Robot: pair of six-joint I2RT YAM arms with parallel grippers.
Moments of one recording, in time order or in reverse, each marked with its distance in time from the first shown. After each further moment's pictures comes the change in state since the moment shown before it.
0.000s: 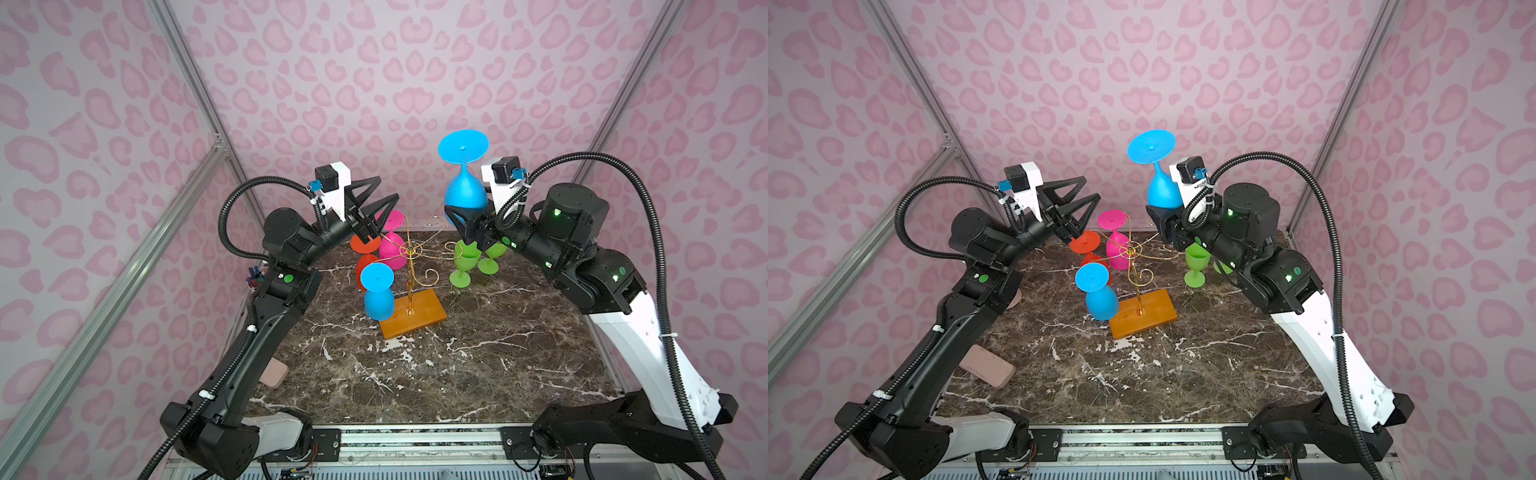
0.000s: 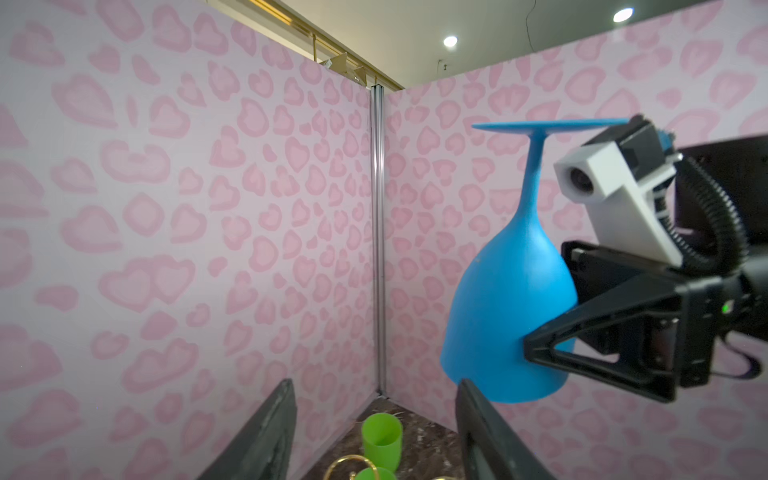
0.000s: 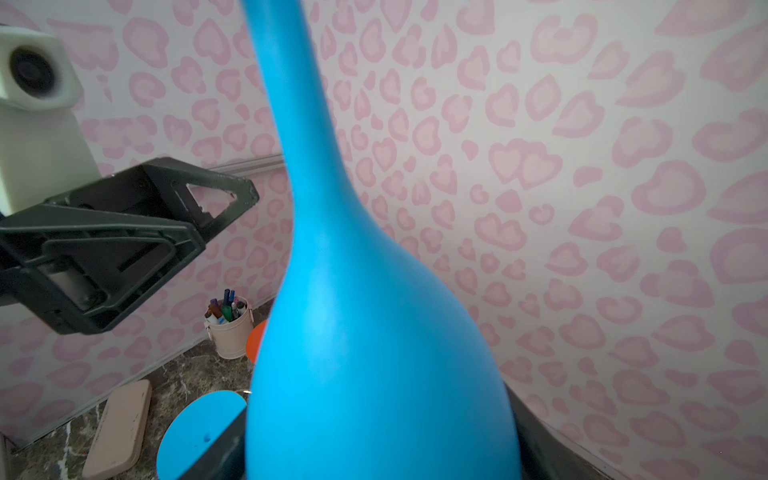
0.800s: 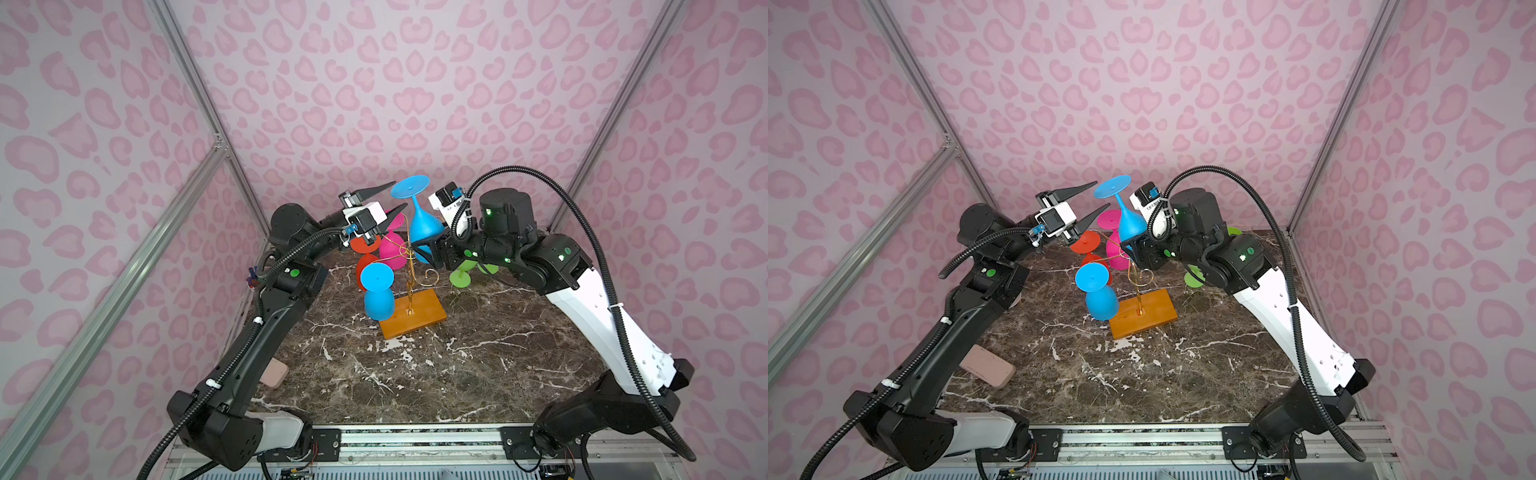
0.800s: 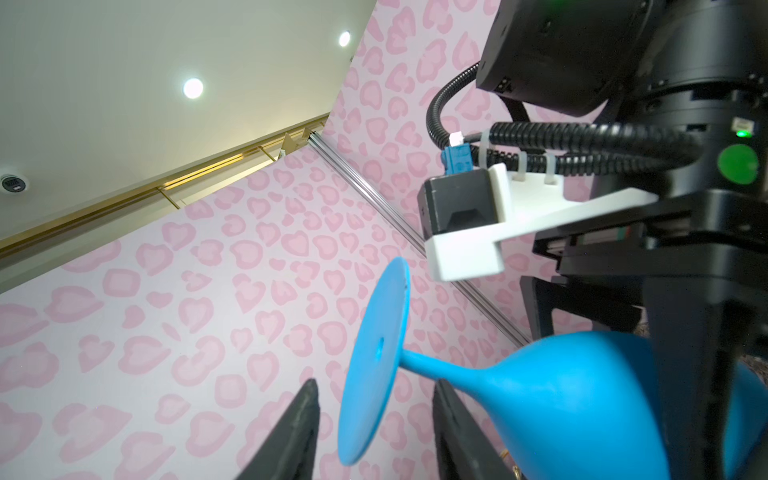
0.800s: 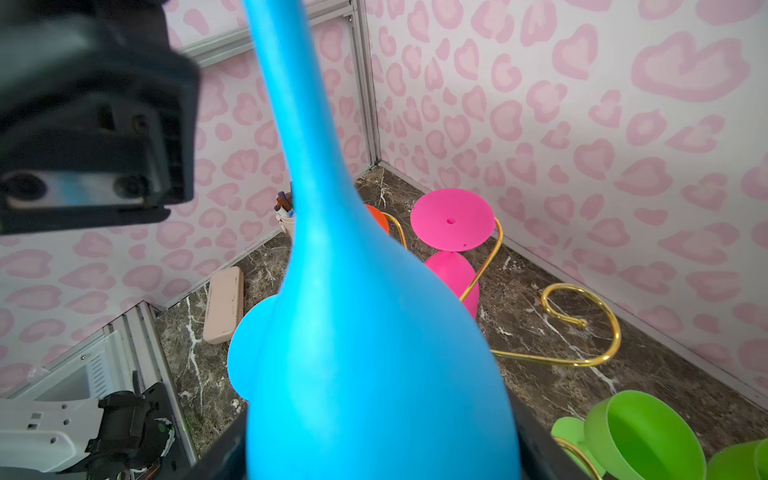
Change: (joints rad) left arm -0.021 0.050 0.043 0.027 0.140 0.671; right arm 0.063 0.164 0.060 -0.210 -0.144 0.102
